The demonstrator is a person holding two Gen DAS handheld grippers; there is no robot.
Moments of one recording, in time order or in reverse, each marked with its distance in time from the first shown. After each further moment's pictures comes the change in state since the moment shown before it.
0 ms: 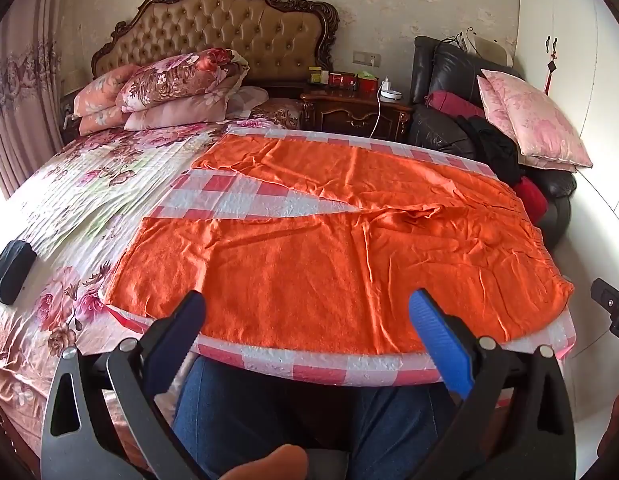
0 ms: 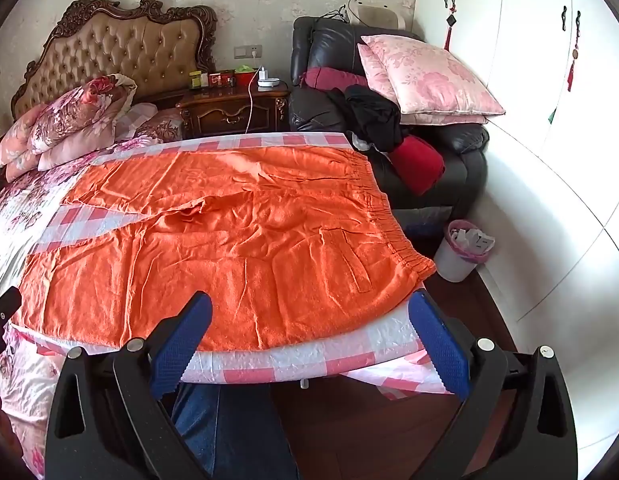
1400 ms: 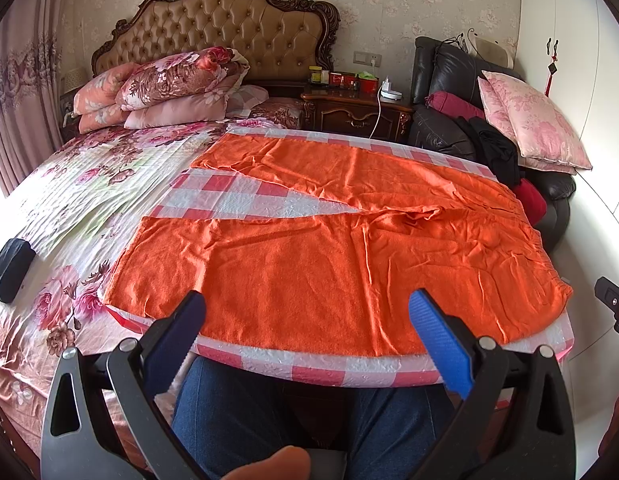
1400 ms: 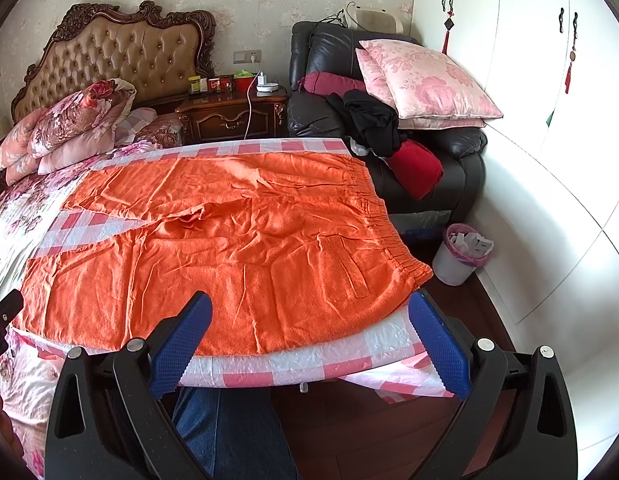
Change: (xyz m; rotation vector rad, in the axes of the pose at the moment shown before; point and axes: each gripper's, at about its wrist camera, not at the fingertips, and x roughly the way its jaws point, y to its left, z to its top) left arm 0.001 0.001 0.000 -0.004 0.002 0.000; right arm -0.005 -0.003 0.005 0.003 -0.008 0.002
